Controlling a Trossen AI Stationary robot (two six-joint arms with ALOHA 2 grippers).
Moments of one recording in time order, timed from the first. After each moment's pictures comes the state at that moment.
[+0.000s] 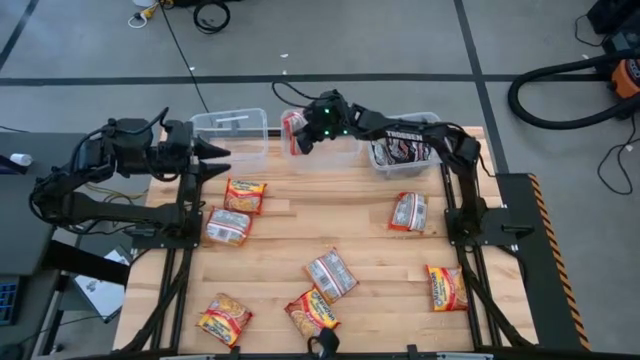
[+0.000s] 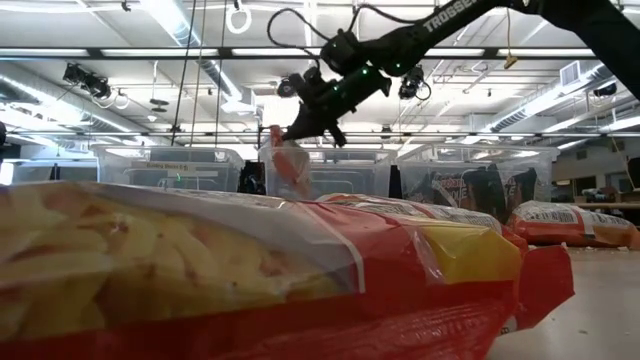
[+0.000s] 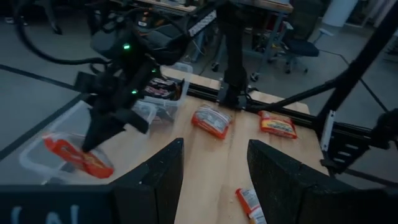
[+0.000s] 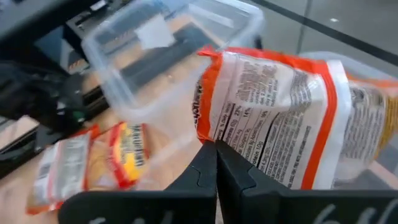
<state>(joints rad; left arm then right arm) 0.18 0.79 1.32 -0.80 -0.03 -0.18 -0.48 2.01 1.65 -0.15 -0.22 0.30</state>
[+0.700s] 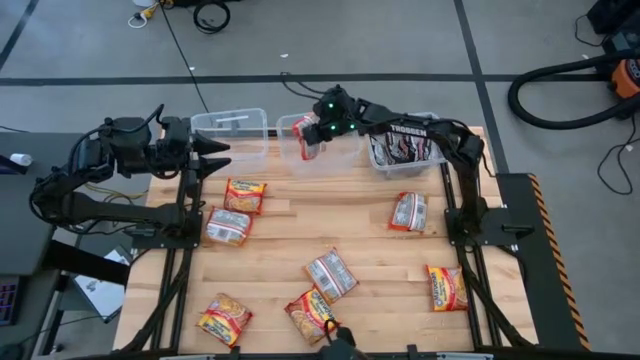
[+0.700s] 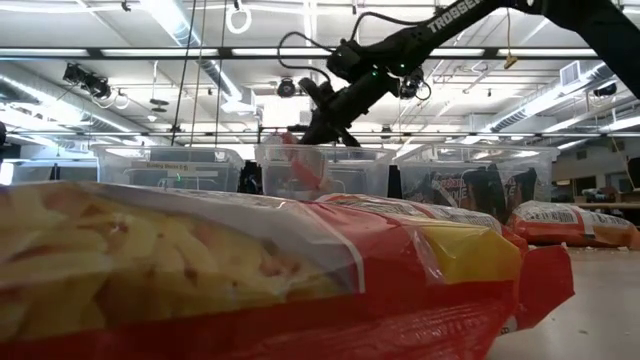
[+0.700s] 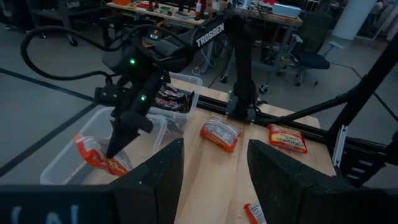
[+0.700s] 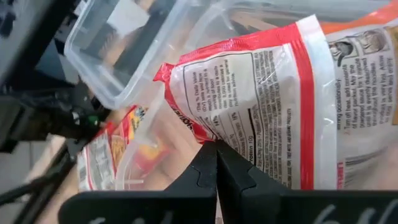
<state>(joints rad) 0.18 0.79 1.32 -0.76 -0.09 -0.18 -0.54 2.00 1.66 -0.31 -0.32 0.60</state>
